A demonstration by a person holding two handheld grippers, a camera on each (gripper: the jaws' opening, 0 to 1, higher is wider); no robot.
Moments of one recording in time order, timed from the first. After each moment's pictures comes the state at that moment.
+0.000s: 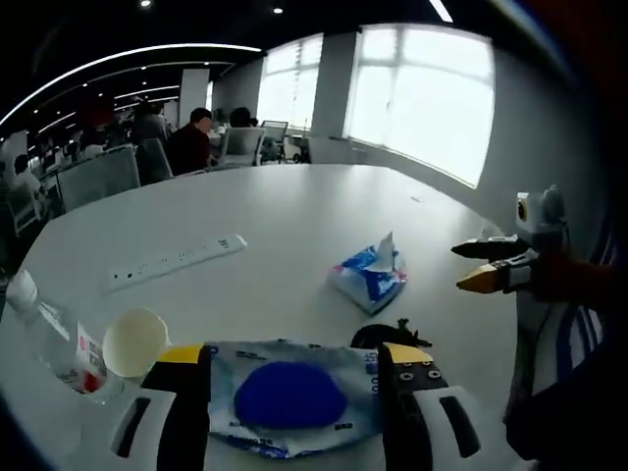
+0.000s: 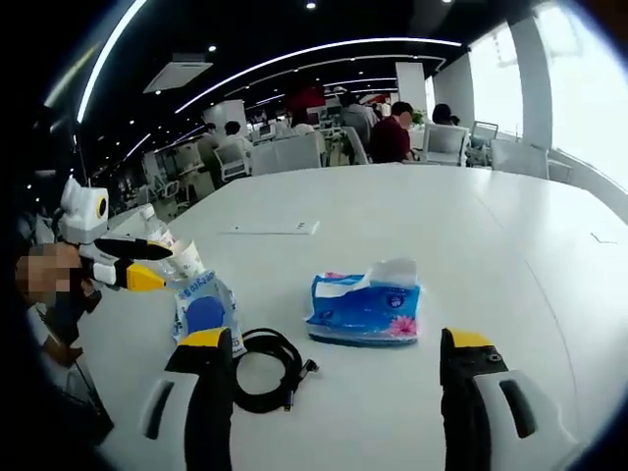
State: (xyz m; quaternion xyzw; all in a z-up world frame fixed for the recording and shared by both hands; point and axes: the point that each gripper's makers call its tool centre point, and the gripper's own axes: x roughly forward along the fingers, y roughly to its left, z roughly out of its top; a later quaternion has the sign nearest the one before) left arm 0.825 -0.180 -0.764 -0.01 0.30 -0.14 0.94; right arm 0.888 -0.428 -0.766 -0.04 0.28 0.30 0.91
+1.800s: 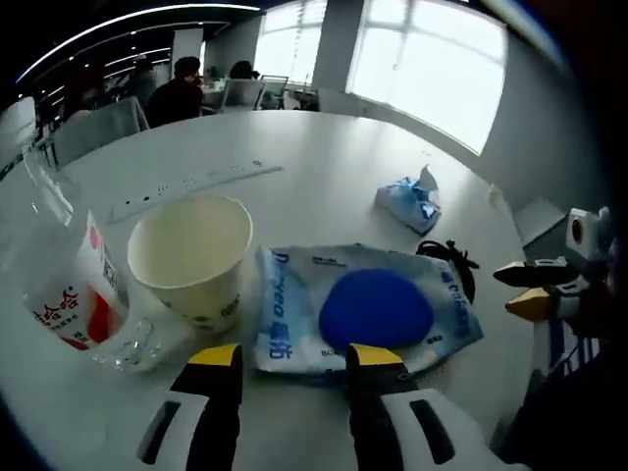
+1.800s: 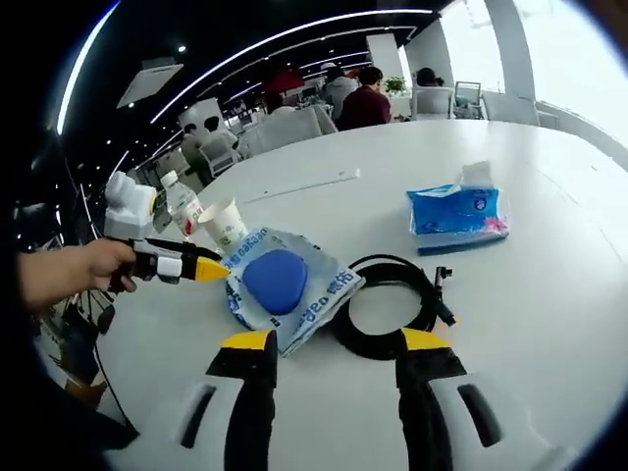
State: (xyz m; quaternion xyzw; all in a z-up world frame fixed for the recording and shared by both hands) left arm 0.817 -0.107 -0.857 0.00 0.41 -0.16 0.90; right arm 0.780 -0.329 -0.829 0.05 0.36 0.26 0.89
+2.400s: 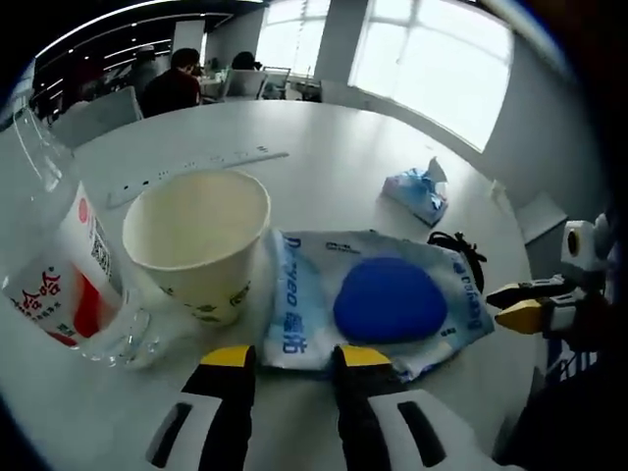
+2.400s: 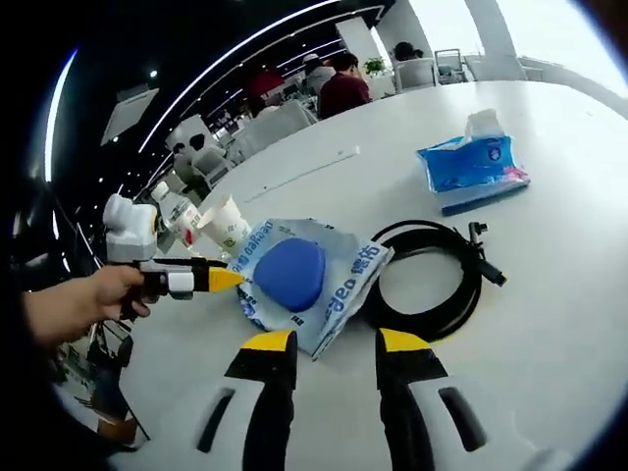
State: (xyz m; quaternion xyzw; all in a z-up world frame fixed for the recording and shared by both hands) left arm 0.817 -0.102 -0.872 -0.01 0.42 -0.16 0.89; right arm 0.777 -0.300 -0.851 0.11 0.39 0.25 0.88
